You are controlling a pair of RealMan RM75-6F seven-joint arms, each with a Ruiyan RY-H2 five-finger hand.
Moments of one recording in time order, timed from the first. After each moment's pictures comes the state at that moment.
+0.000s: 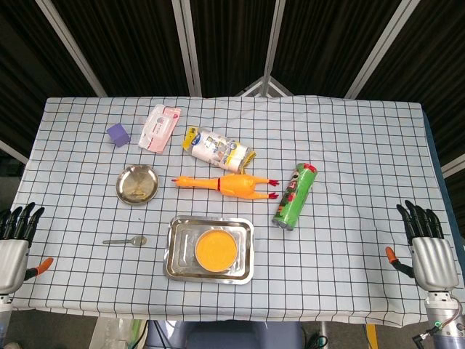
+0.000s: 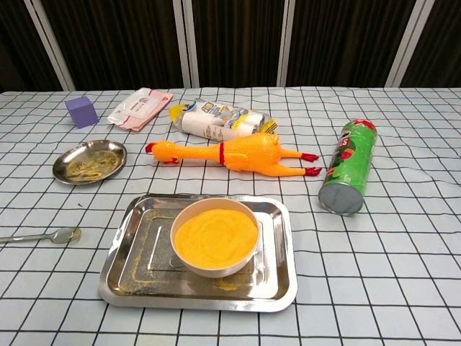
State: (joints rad) left arm -0.05 -1.19 -0.03 -1.63 1.51 1.54 0.25; right arm 0.09 -1.16 0.08 -1.62 -1.49 1.50 -0.04
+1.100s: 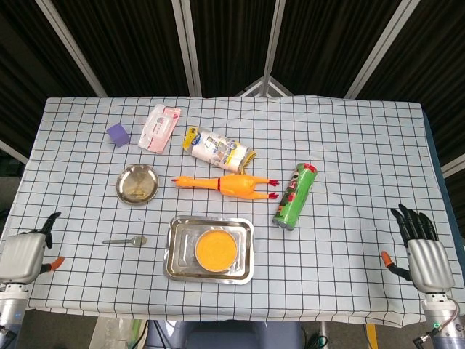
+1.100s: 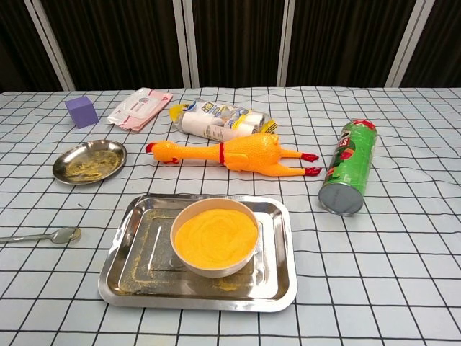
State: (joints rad) left arm -0.11 -1.23 -0.06 -1.68 1.35 1.38 0.38; right arm 0.09 -1.13 0.06 -1.66 -1.49 1.45 0.00
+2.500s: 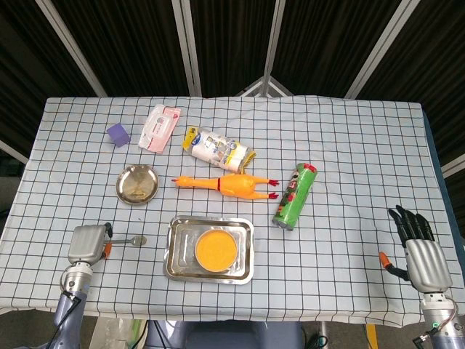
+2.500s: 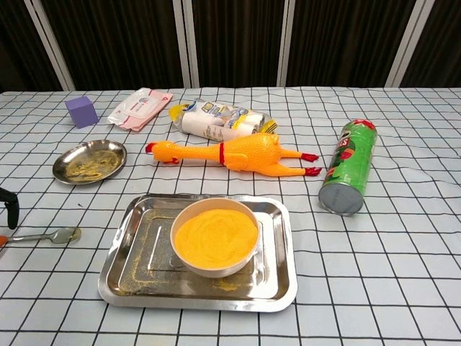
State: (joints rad) left arm -0.32 -1.56 -0.10 -1.55 1.00 1.24 0.70; right arm 0.10 -1.13 0.06 -1.66 -1.48 1.43 0.02
